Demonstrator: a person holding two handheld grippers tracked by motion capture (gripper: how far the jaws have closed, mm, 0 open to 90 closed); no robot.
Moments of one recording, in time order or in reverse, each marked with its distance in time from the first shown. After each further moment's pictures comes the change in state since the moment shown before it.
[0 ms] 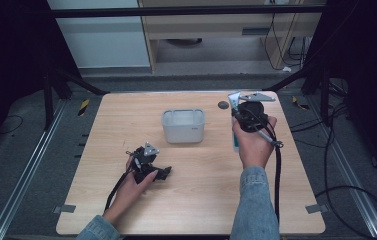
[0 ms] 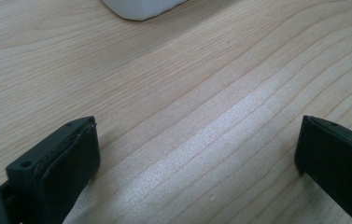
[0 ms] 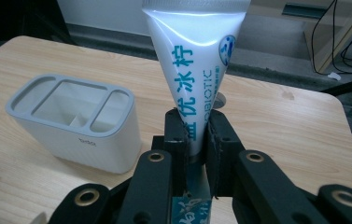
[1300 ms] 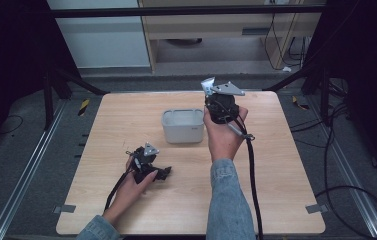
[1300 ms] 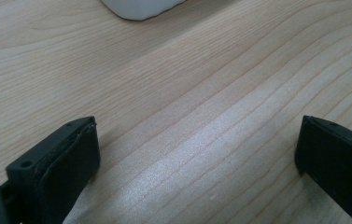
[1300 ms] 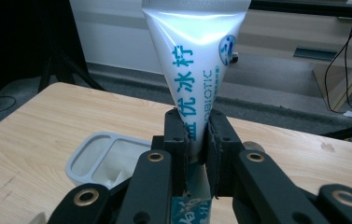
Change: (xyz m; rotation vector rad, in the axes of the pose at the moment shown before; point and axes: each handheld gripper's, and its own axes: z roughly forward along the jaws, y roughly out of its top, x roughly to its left) left arm 0.000 0.000 0.000 -0.001 -0.002 0.002; right arm 0.066 0.032 0.014 -0.156 0.029 -0.002
